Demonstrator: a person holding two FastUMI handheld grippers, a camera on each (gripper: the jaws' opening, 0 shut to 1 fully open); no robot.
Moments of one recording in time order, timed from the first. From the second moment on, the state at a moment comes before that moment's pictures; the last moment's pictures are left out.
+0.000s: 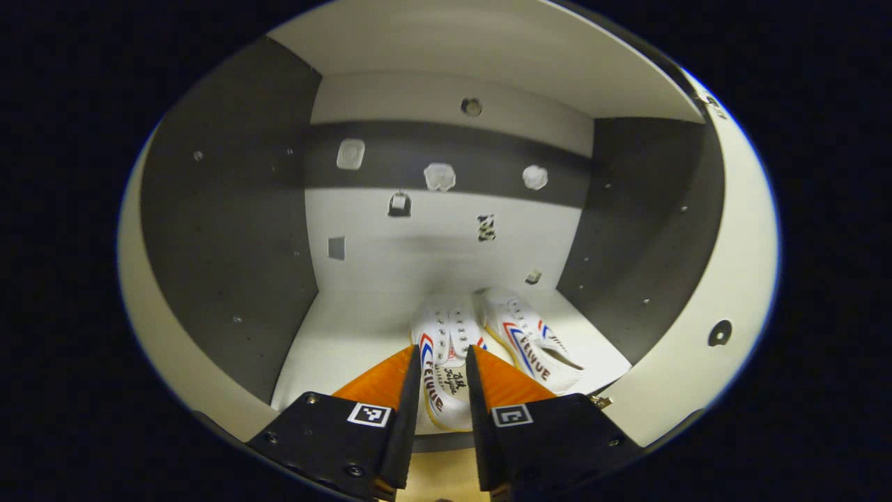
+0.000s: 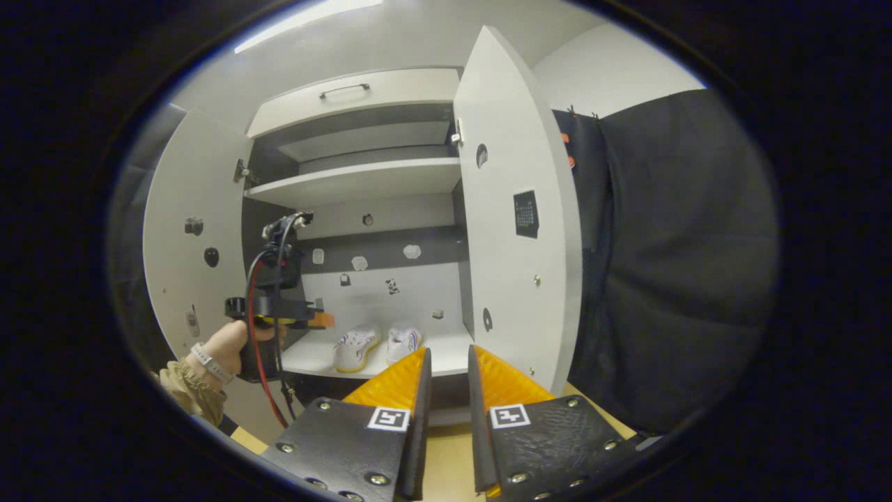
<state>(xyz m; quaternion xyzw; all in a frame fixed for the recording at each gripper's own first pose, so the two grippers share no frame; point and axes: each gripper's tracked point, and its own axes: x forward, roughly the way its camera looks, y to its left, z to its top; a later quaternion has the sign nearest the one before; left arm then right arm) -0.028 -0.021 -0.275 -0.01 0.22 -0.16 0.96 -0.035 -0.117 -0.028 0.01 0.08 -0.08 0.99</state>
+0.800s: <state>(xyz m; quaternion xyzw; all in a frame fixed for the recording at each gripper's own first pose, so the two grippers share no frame) -0.068 -0.022 -0.188 -0.02 0.07 -0.19 0.98 -0.076 -0.235 0.032 -0.01 0.02 -0.20 0.98</state>
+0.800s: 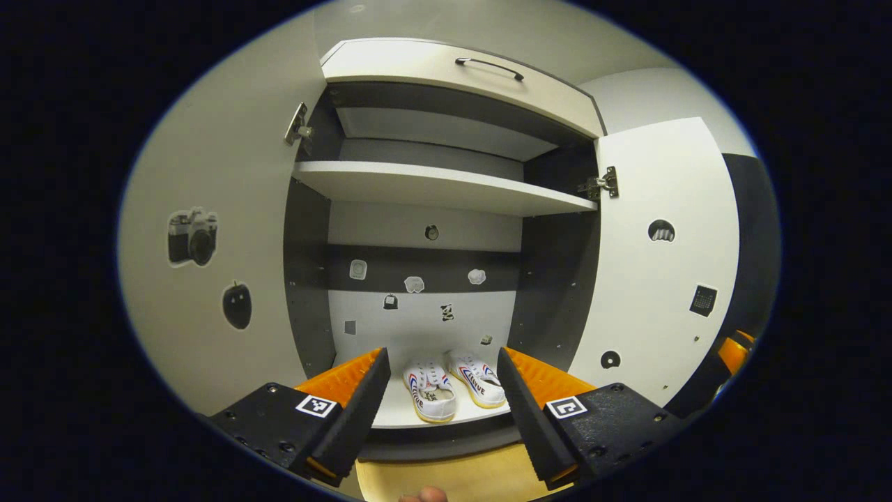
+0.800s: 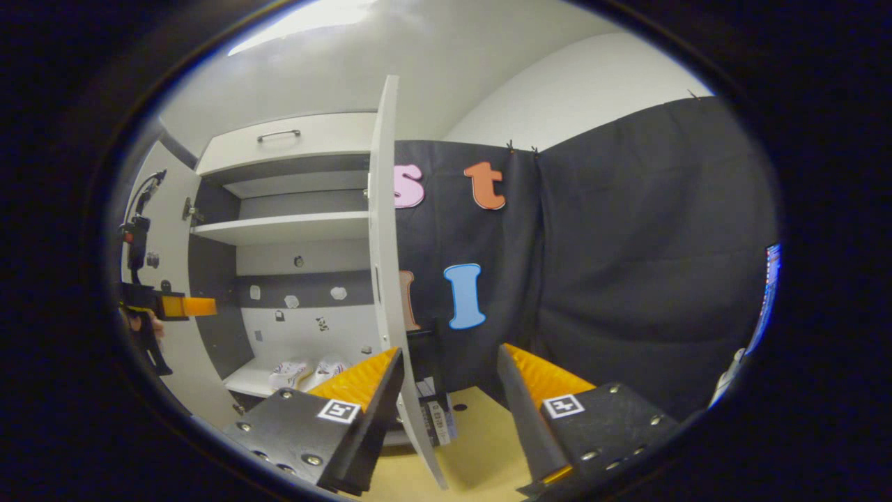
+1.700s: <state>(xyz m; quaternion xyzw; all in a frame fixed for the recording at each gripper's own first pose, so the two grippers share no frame) -0.078 -0.005 -0.165 -0.02 0.03 -0.16 0.99 -0.051 -0.240 0.013 0.02 0.06 -0.12 0.99</state>
